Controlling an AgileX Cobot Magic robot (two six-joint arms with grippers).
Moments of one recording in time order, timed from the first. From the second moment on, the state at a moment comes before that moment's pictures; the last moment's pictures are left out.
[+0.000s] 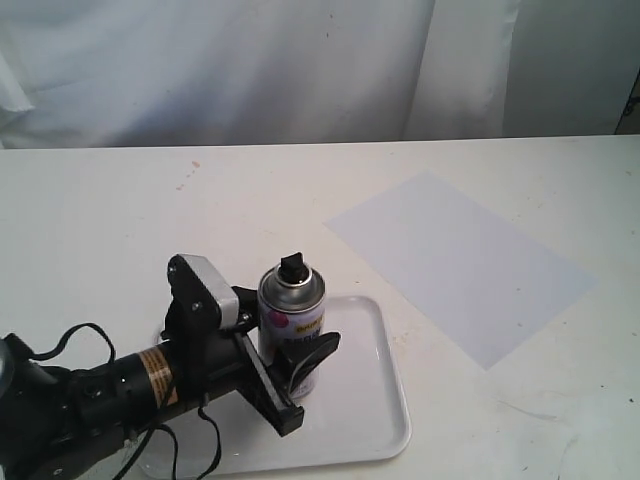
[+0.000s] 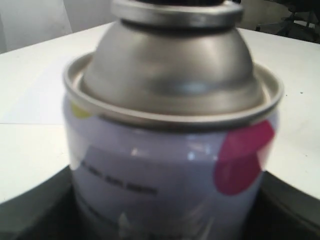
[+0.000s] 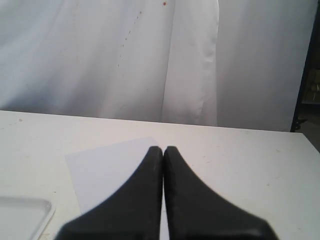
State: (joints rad) left arm -0.62 1.99 -0.48 0.37 -1.16 -0.13; right arm 0.14 0.13 0.00 1.65 0.12 -1.70
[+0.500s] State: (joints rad) left arm -0.62 2.01 -0.55 0.37 -1.17 -0.13; right arm 0.14 0.13 0.00 1.65 0.12 -1.70
